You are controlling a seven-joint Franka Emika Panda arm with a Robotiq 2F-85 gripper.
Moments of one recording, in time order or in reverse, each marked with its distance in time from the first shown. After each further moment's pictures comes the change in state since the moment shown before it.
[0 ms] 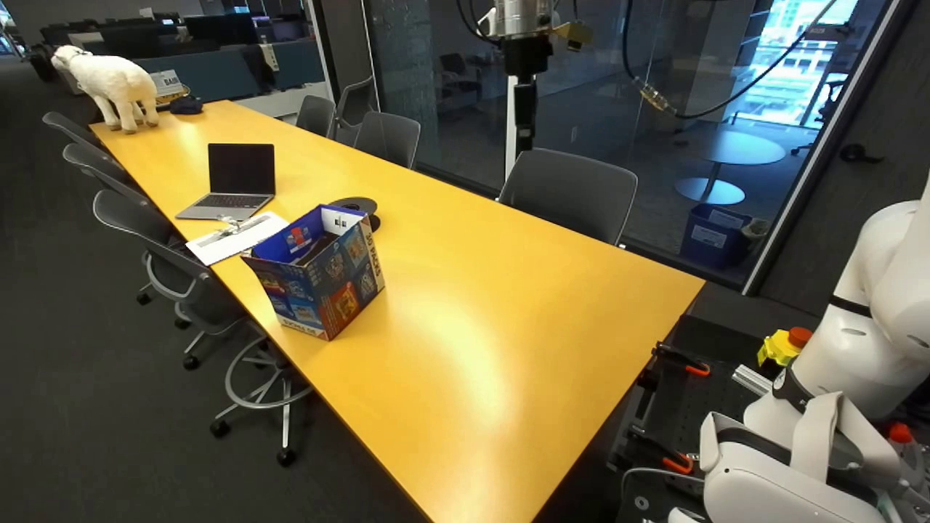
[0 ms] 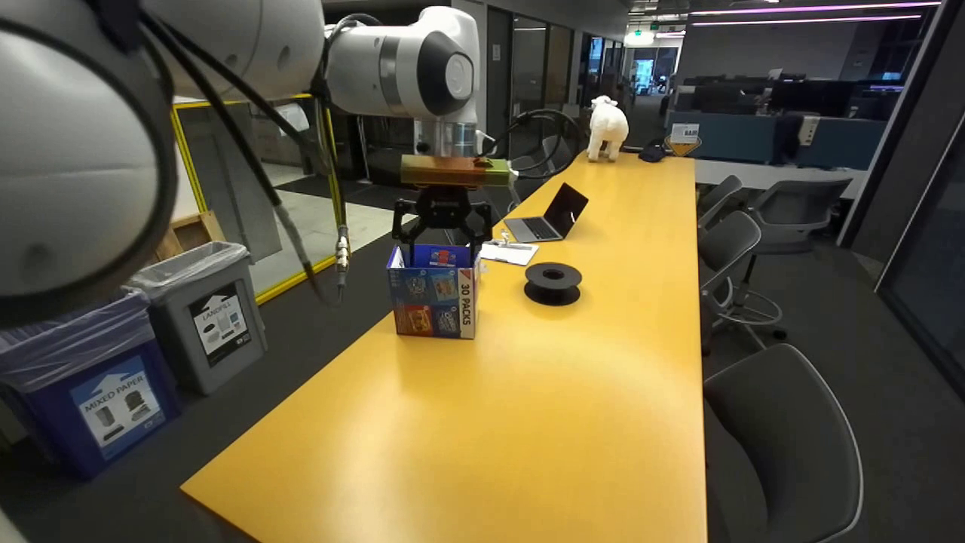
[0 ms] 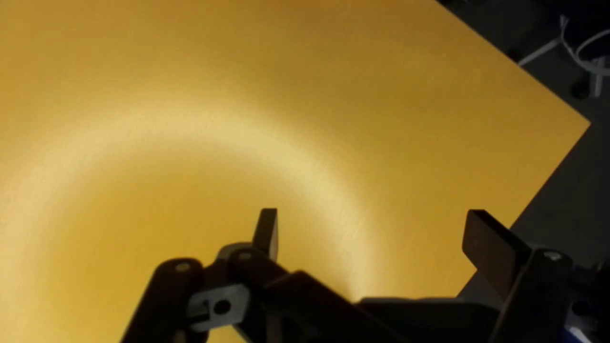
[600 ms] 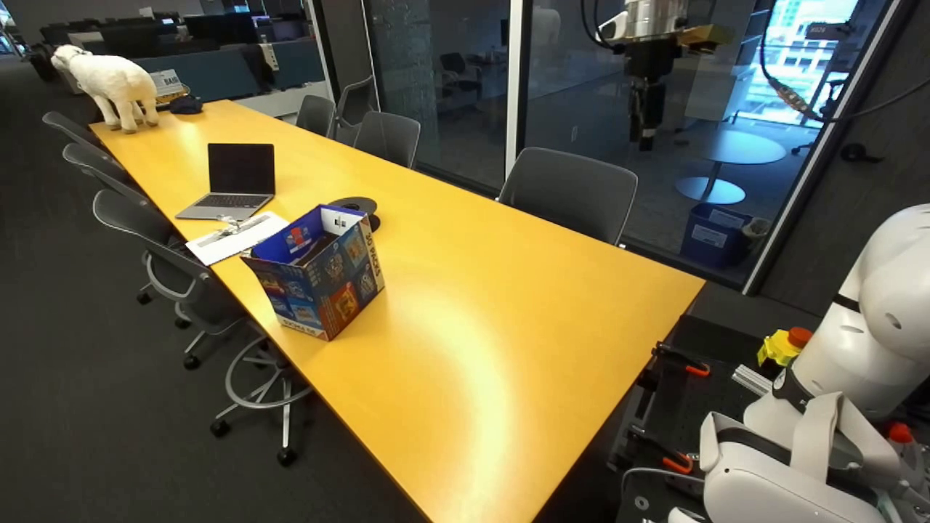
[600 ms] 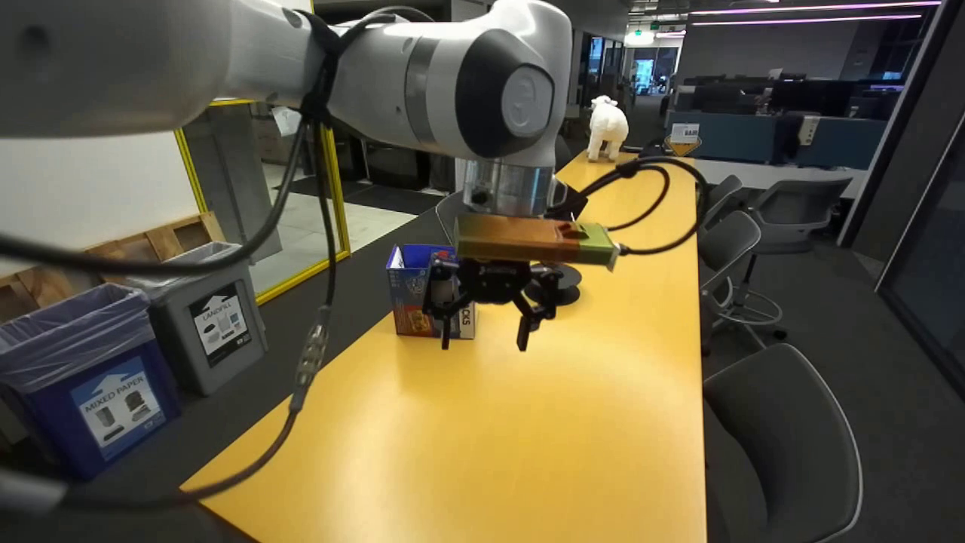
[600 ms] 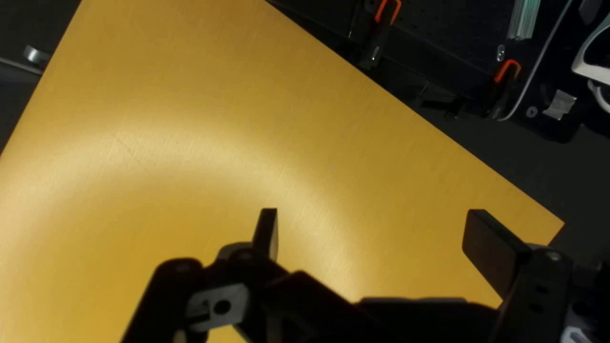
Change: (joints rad) arm -0.160 -0.386 -0.129 -0.423 -0.066 0.011 -0.273
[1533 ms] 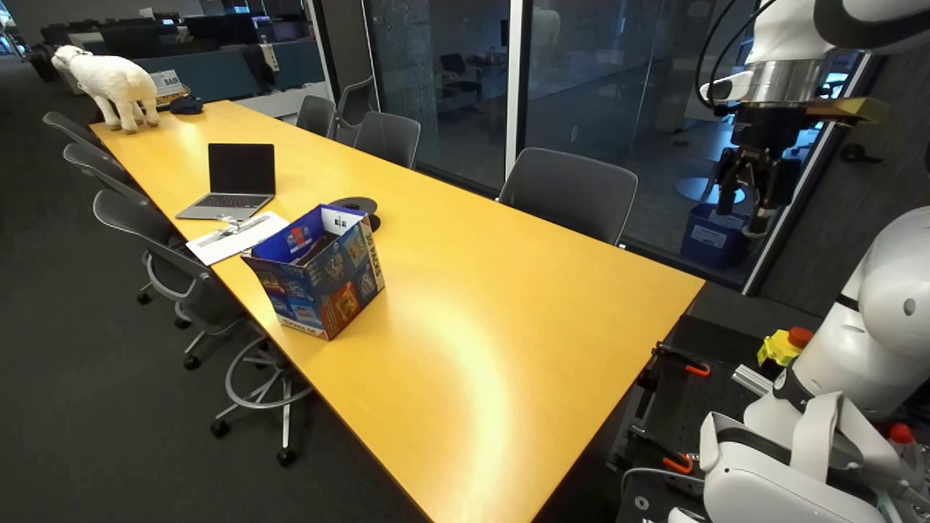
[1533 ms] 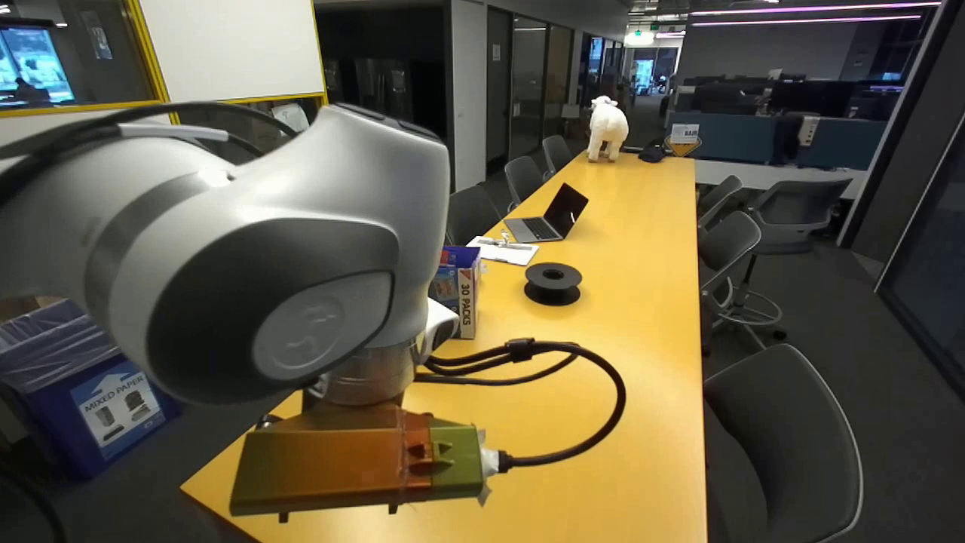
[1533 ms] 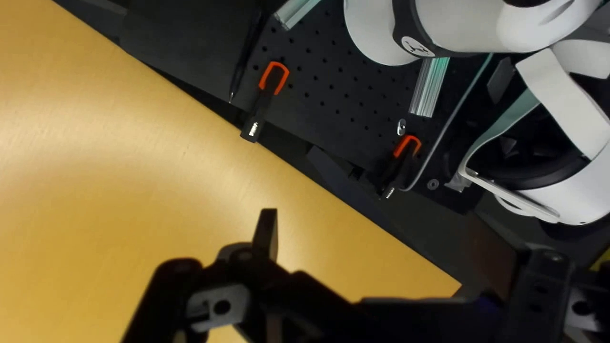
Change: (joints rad) arm -0.038 -0.683 -0.010 -0.589 -0.009 -0.089 -0.013
